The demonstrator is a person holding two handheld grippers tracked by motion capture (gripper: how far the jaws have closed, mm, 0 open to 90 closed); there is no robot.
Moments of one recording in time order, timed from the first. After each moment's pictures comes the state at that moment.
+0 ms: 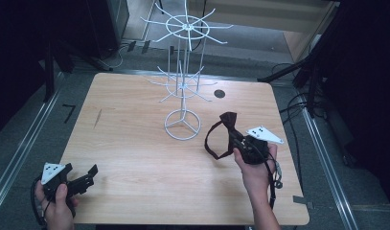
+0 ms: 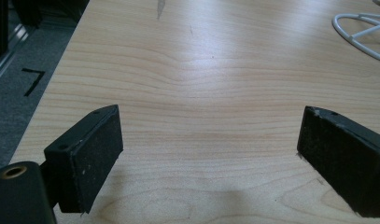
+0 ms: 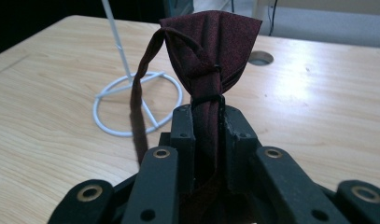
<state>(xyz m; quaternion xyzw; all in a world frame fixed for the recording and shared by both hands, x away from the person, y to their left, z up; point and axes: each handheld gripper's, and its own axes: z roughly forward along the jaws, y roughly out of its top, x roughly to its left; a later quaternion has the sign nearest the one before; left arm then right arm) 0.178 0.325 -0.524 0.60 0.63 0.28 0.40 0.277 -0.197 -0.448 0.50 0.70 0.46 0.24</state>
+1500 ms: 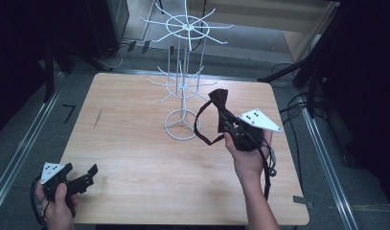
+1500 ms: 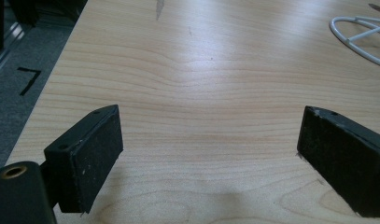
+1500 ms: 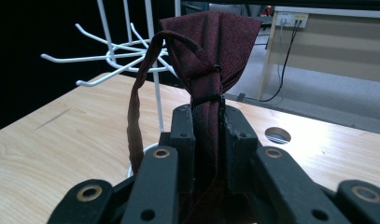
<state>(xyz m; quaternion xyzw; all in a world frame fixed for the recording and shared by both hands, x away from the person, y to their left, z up) 0.179 0.326 -0.524 0.60 0.63 0.27 0.40 0.280 -0.162 -0.384 0.43 0.67 0.53 0.28</state>
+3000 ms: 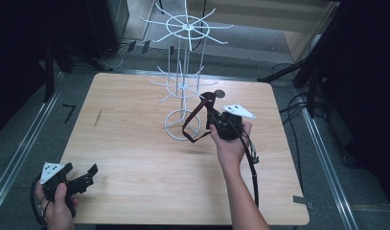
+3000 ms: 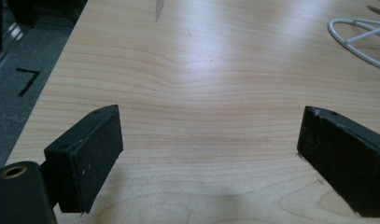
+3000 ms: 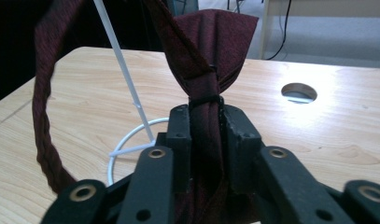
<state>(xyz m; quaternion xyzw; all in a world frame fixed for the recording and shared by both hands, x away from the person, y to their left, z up) 0.179 0.327 -0.524 0.60 0.63 0.27 0.41 0.342 -0.134 -0.442 0.51 0.67 0.49 0.22</state>
